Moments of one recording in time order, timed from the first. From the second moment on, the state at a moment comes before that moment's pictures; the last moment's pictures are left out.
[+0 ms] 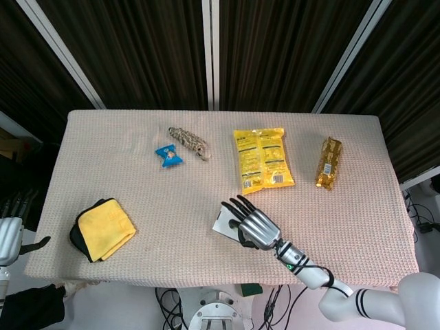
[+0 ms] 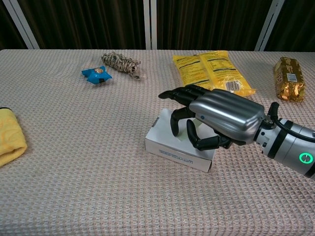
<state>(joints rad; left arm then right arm) -0.05 -1.15 -0.04 -1.49 1.44 1.46 -0.04 0.62 -1.71 -0.02 -1.35 -1.67 1.12 -0.17</state>
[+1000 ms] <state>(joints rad) -0.05 -1.14 -0.04 -1.50 1.44 1.46 -0.03 0.60 -1.69 -0.05 -1.36 -1.69 1.12 -0.15</state>
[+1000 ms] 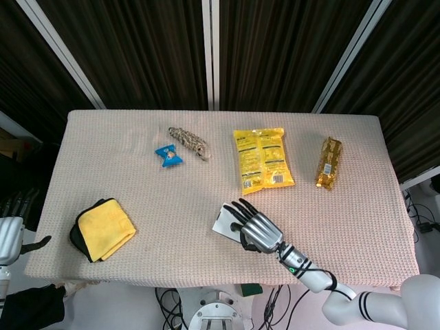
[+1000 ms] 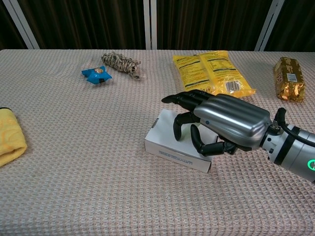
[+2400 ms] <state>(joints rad) -0.05 -1.14 -0.04 -1.50 1.44 1.46 -0.04 0.58 -1.69 -0.04 -1.35 -1.66 1.12 -0.16</state>
